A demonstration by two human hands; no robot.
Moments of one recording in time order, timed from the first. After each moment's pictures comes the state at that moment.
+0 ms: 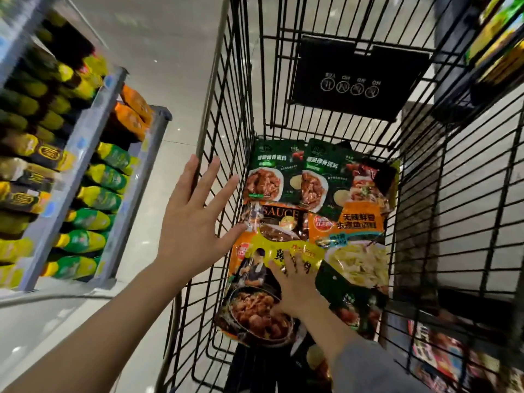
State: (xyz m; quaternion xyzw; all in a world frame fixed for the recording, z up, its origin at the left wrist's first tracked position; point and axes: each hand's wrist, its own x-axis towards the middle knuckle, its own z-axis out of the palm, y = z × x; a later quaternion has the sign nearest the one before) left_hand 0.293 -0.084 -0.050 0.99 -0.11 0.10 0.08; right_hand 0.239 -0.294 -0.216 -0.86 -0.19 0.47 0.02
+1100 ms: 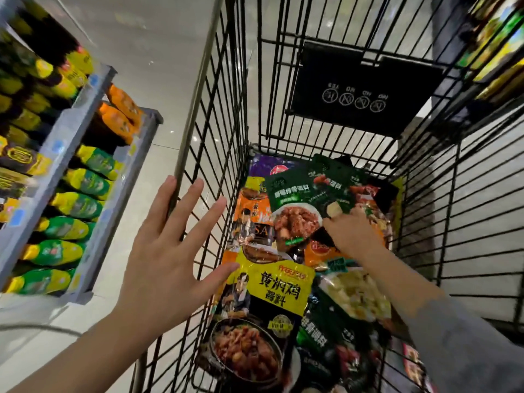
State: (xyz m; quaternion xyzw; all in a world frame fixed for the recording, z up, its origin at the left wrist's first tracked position) left_hand 0.293 -0.089 -0.045 0.99 -0.10 0.10 0.10; right_hand 0.410 -0.377 -0.180 -0.92 -0.31 0.18 -0.16
